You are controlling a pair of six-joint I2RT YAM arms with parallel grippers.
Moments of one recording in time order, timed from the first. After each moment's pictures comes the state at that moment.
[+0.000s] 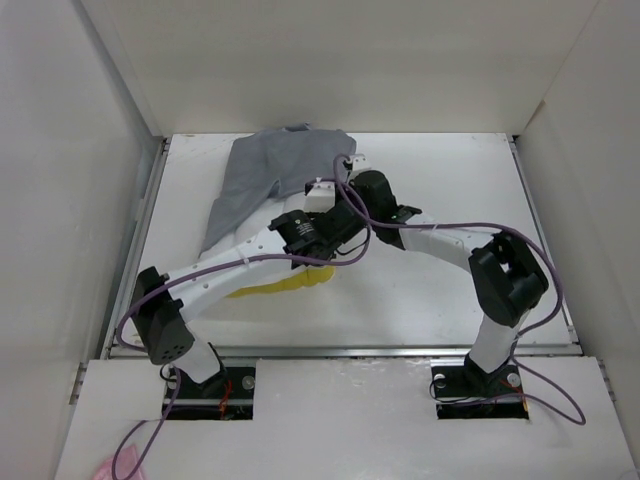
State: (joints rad) left arm -1.00 1.55 1.44 -1.02 -0.63 -0.84; right arm 0.65 1.77 1.19 0.11 0.01 0.33
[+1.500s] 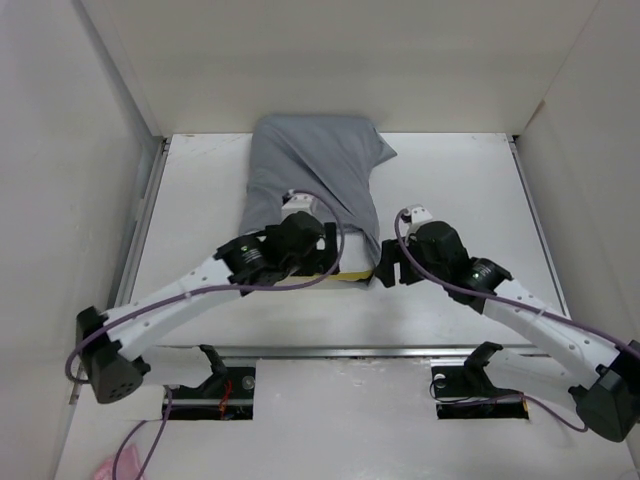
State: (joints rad) left arm -0.96 1.27 1.17 -0.75 -0.30 -0.74; right arm 0.68 0.99 0.75 -0.41 0.02 0.38
